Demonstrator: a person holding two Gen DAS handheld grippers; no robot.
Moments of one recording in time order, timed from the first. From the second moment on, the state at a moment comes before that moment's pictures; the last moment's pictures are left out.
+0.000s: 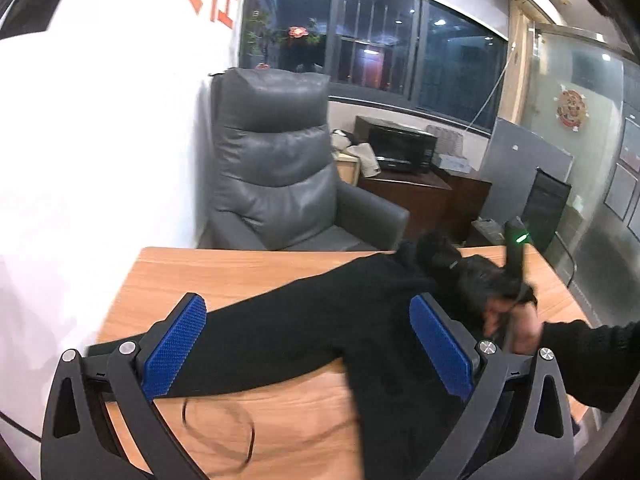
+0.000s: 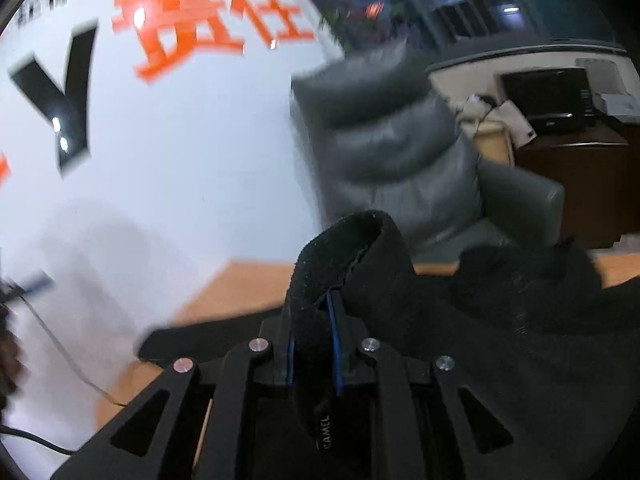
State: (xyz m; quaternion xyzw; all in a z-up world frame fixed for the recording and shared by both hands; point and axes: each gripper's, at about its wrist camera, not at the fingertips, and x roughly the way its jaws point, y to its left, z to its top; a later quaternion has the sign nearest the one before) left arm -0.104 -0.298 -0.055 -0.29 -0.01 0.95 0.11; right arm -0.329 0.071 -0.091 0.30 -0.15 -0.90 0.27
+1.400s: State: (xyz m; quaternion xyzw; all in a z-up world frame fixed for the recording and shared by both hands) left arm -0.313 0.025 -0.308 -0.47 0.10 0.83 0.28; right arm -0.136 0.337 -0.158 0.41 0.23 -0.88 -0.06
